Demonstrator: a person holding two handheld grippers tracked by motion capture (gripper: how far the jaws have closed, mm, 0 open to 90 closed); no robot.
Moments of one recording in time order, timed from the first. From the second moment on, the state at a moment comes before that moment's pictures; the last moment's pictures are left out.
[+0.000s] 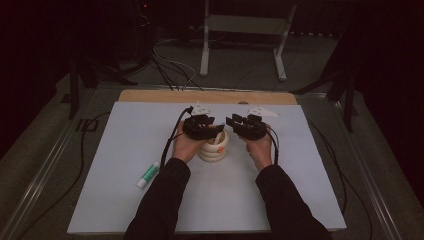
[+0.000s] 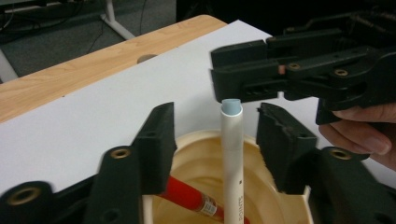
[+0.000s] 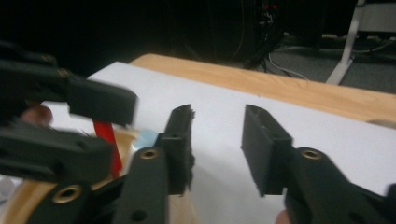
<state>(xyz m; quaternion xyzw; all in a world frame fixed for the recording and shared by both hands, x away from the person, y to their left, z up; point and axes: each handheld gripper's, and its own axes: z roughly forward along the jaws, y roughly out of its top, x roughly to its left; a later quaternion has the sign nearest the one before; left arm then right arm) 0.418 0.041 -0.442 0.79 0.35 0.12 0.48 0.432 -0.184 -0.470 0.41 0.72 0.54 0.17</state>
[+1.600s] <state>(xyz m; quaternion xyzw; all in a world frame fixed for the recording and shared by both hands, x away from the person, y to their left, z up) 0.358 0.151 -0.427 0.79 0.40 0.20 0.42 0.317 -0.286 -0.467 0.43 0.74 0.46 0.23</state>
